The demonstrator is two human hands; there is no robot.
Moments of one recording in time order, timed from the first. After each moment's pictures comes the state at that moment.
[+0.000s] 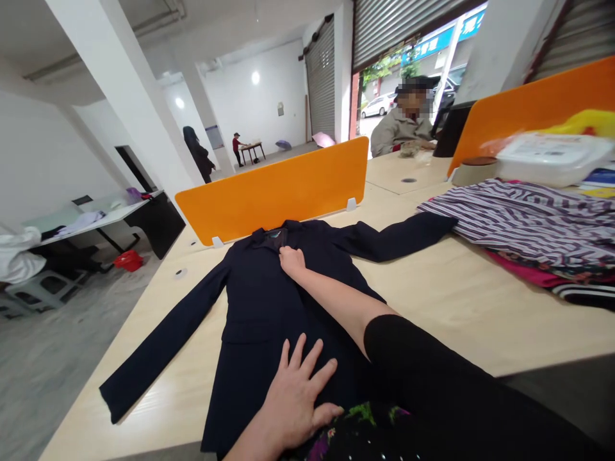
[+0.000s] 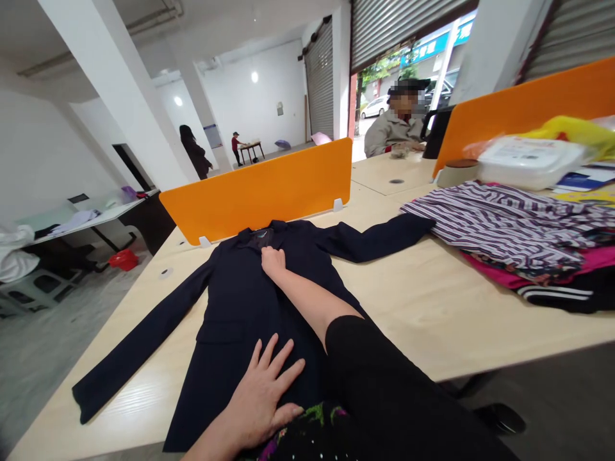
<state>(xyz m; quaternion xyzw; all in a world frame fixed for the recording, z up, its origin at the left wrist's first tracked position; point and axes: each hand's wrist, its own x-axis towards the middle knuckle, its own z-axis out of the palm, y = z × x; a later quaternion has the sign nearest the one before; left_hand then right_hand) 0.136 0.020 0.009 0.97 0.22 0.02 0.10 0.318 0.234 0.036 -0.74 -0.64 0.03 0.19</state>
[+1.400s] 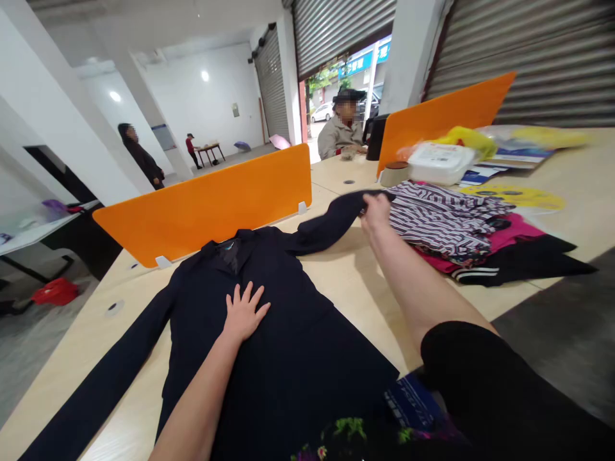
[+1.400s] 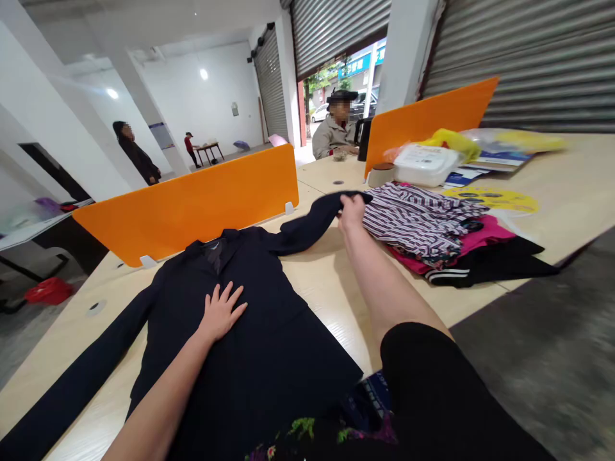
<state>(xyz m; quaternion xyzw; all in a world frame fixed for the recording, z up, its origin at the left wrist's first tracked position) 0.230 0.184 0.001 0.92 0.40 0.02 -0.03 0.643 0.132 0.096 -0.54 -0.26 0.10 0.80</state>
